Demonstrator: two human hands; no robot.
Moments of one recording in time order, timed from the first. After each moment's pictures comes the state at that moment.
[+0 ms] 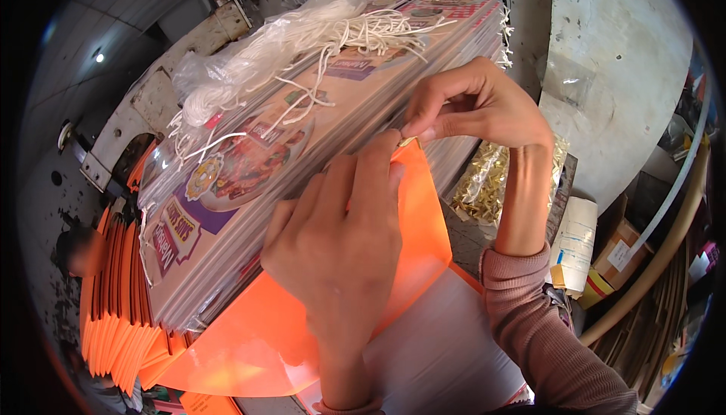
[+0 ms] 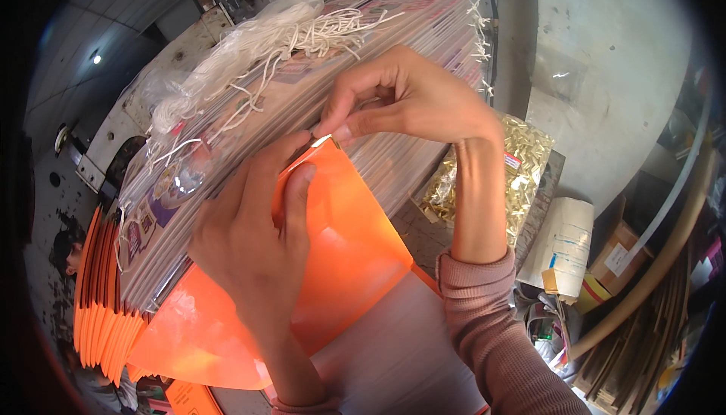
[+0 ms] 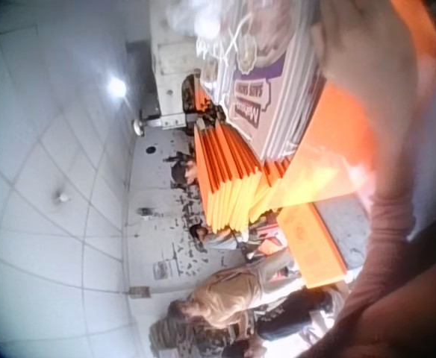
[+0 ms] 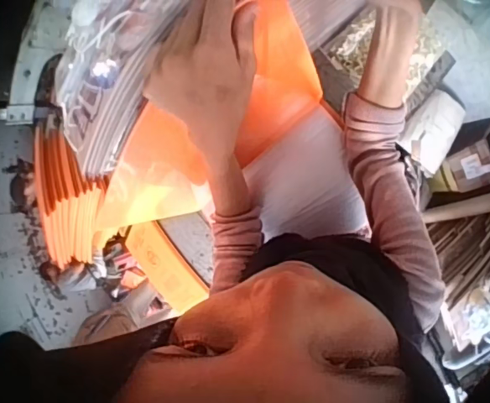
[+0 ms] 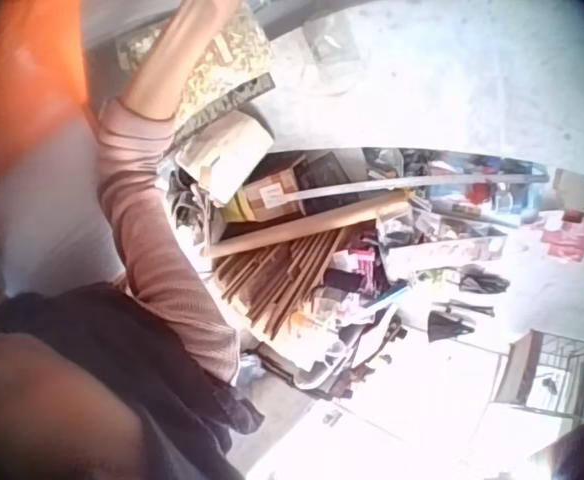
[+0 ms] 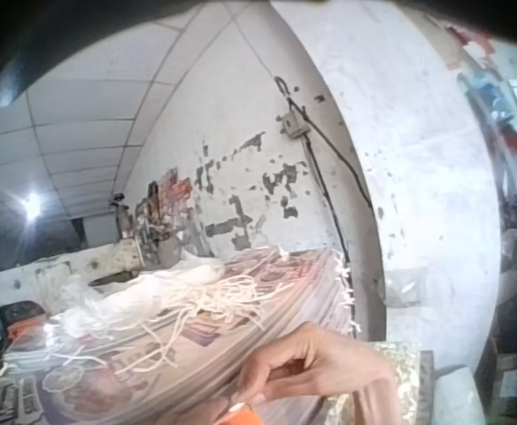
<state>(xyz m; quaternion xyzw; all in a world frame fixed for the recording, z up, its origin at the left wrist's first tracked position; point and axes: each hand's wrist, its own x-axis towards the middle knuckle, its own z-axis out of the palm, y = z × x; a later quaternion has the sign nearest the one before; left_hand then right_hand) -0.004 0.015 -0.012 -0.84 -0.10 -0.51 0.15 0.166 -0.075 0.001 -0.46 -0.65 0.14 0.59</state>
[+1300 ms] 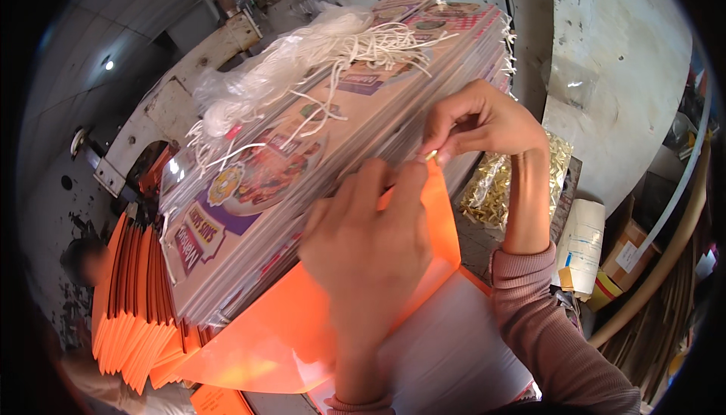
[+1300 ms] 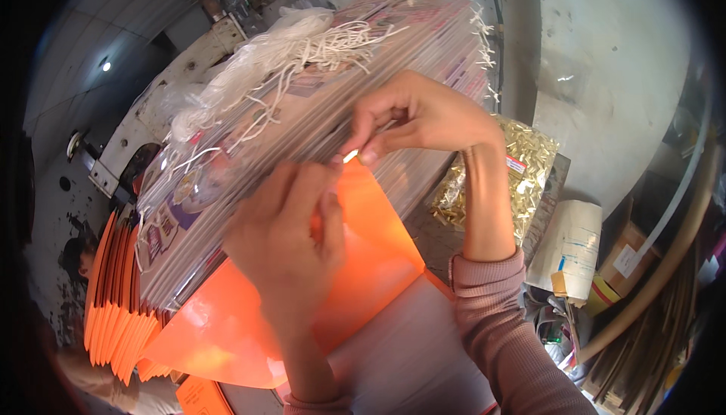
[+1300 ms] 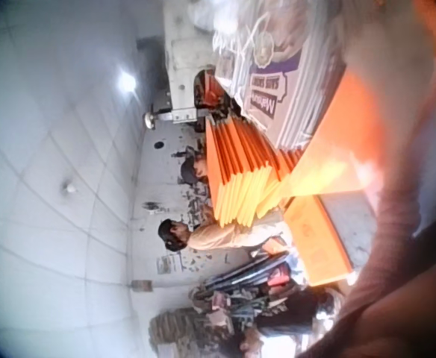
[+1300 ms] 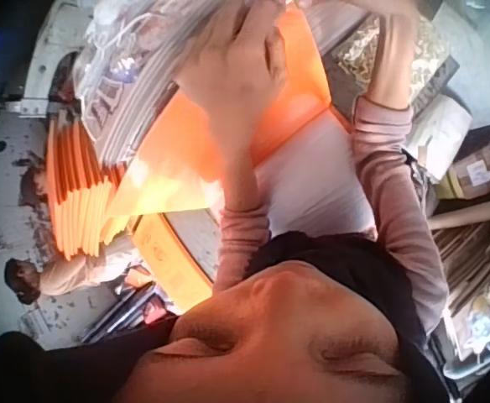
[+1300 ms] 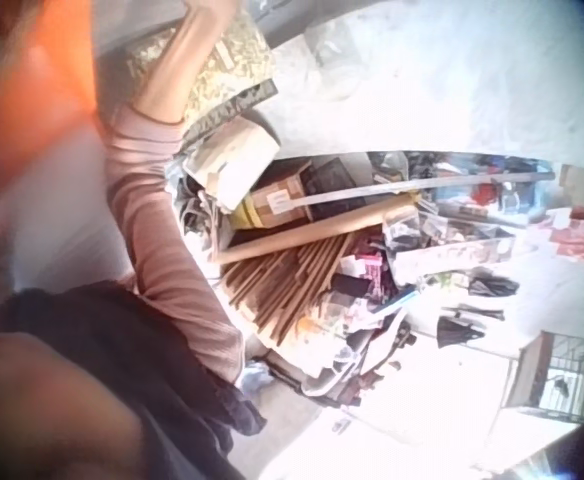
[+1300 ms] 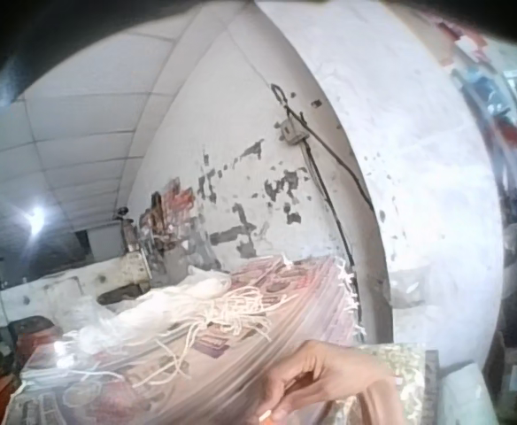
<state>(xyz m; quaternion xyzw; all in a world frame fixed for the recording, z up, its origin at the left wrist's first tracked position) -0.004 0.003 -0.009 -0.88 -0.07 -0.46 0.10 0.177 -0.082 -0.003 -0.47 -0.67 0.18 0.54</state>
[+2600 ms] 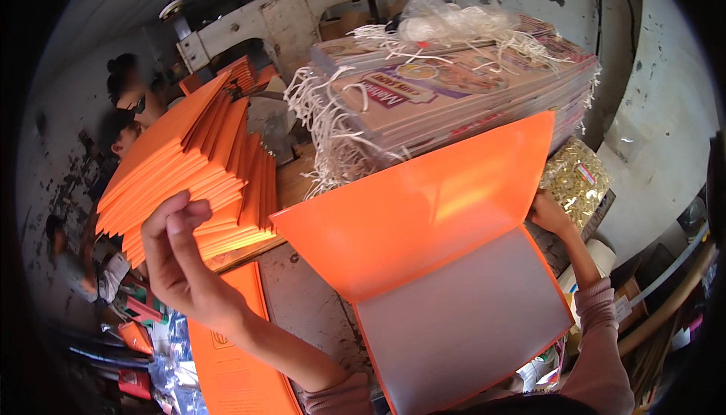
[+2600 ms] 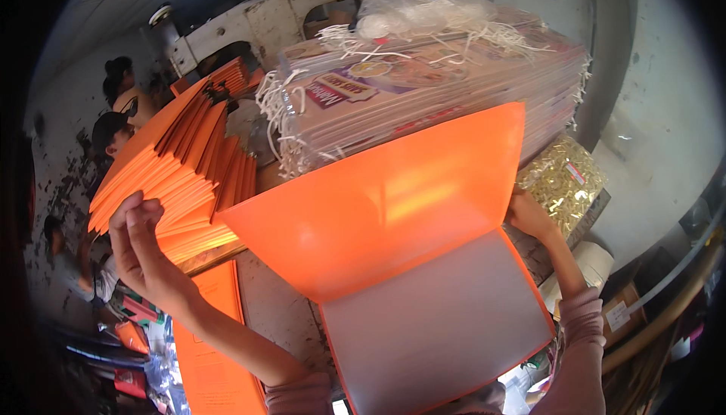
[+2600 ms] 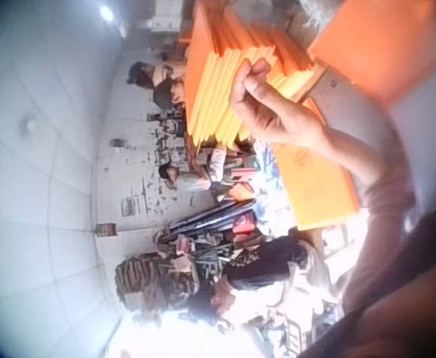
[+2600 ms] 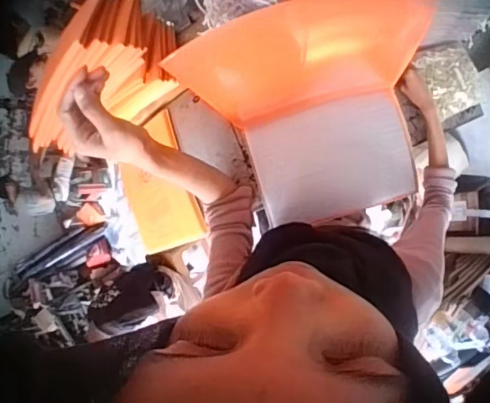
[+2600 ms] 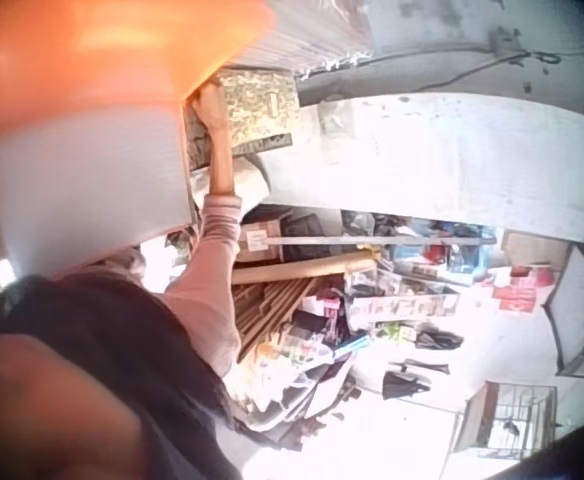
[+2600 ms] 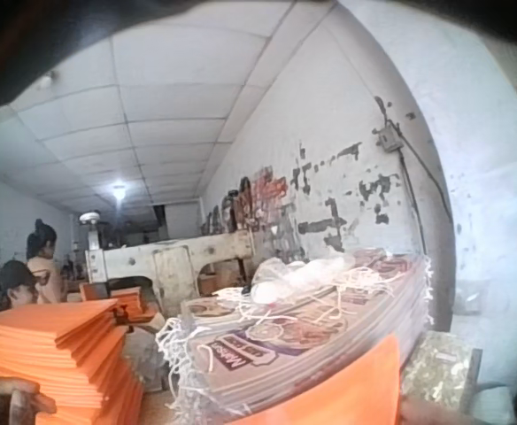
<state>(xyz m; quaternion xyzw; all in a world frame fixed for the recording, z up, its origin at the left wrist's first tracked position) -0.279 0.063 0.013 -0.61 -0.21 -0.75 -0.12 0.145 -0.103 -0.173 -0.72 -0.65 0.00 0.24</state>
